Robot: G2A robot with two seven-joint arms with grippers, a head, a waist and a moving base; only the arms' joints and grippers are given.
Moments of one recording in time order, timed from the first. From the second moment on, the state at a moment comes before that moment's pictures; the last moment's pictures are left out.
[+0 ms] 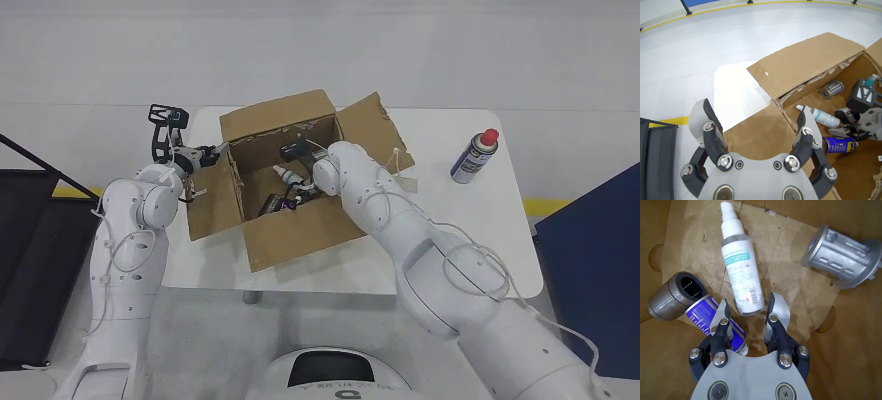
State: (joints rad) left arm 1.18 -1.26 -1.54 -1.48 1.21 -0.20 -0.61; right arm -0.45 -1.84 0.68 -0.22 -0.91 -0.17 0.73
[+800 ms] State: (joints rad) left arm 1.18 -1.26 -1.54 -1.48 1.21 -0.20 -0.61; right arm -0.46 -1.88 0.66 -0.18 -0.96 -0.13 0.71
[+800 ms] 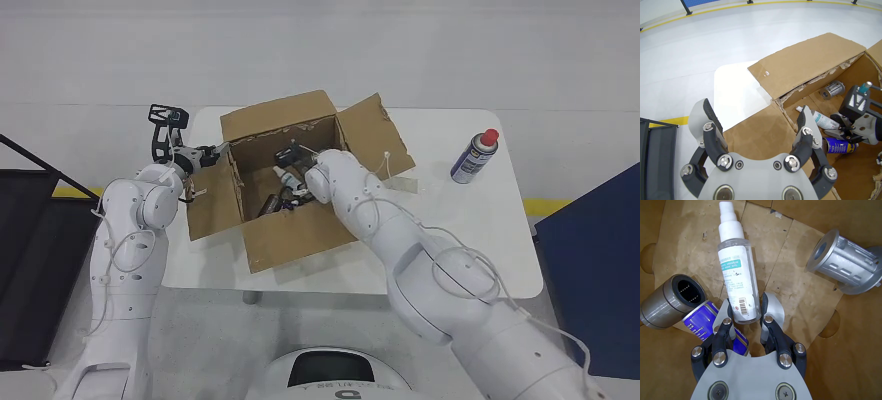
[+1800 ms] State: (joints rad) left arm 1.18 -1.26 -1.54 -1.48 1.21 -0.20 -0.61; right arm -0.40 -1.79 0.77 -0.23 -0.84 -0.46 0.58
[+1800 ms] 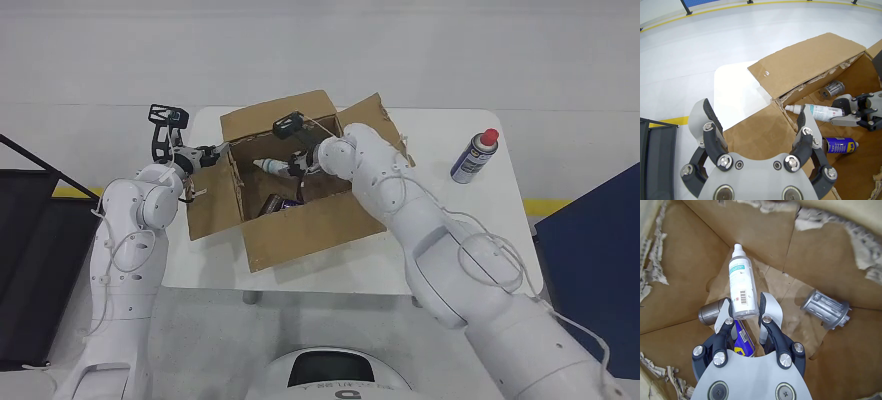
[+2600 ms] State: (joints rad) left arm 1.18 -1.26 -1.54 -1.48 1.21 -0.20 -0.61; right arm -1.04 -1.49 1.14 -1.44 -1.04 -0.35 0.86
